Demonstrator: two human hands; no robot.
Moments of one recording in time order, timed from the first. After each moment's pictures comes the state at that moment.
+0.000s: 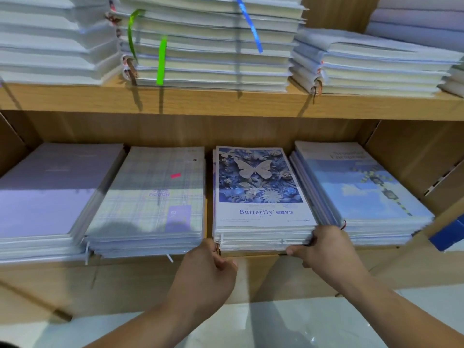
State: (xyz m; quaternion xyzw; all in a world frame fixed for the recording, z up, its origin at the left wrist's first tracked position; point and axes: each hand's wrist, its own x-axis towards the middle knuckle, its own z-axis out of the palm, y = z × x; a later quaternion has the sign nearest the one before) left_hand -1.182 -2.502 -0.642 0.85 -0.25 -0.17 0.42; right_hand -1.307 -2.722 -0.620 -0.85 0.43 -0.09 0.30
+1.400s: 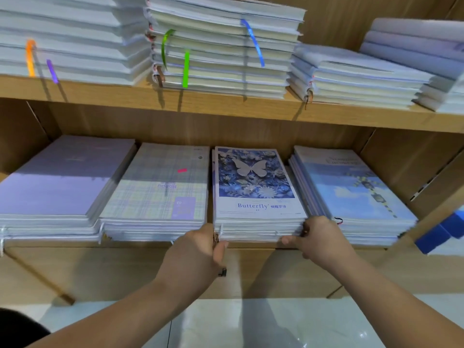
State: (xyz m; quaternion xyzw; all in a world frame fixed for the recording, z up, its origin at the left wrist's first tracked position) left_hand -1.178 -2.488 -0.632 0.89 -0.33 -0.04 0.30; right_hand -1.303 -2.730 -0.605 -0.88 0.39 -0.04 0.26
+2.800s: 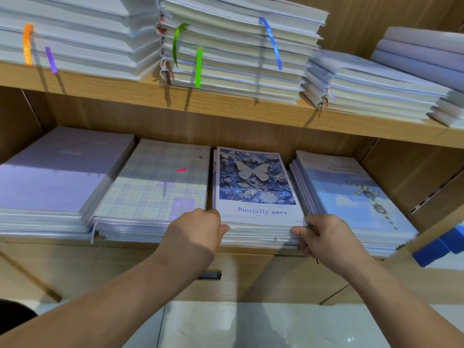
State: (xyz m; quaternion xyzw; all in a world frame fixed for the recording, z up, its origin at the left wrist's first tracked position) left_hand -1.162 -2.511 -0.579 0.92 -0.37 -0.03 0.09; right_hand -1.306 -2.734 -0.578 -0.89 0.35 -0.08 0.30
